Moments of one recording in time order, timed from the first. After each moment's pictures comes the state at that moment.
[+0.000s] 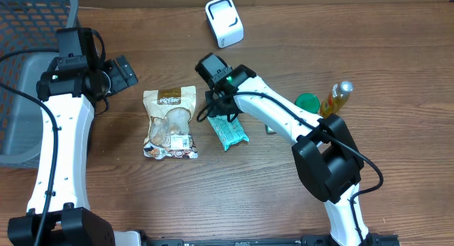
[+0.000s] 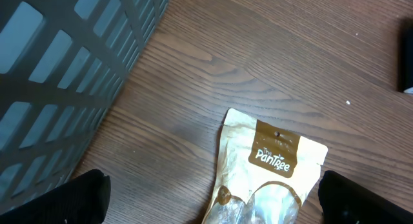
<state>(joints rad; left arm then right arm) 0.13 1.57 1.43 -0.89 -0.05 -0.37 0.69 2.17 1.76 -0.90 0.05 0.52</state>
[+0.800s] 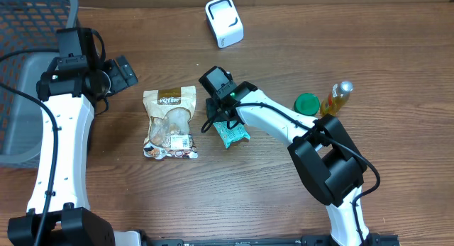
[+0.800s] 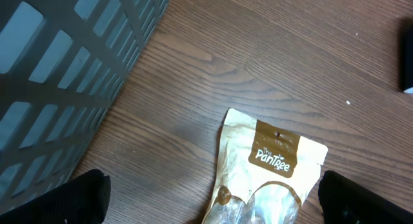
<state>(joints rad) 0.13 1.57 1.43 -0.89 -0.05 -0.37 0.70 2.15 1.54 -0.61 0.06 0.51</state>
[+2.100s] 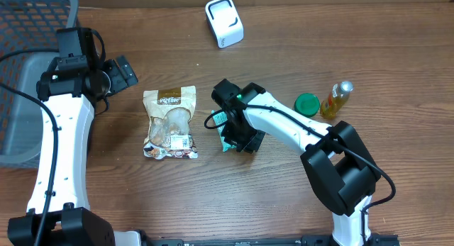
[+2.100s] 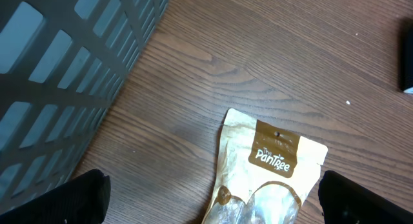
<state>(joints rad) 0.13 1.57 1.43 -0.89 -0.05 -0.37 0.69 2.05 1.47 -1.03 -0.10 1.14</state>
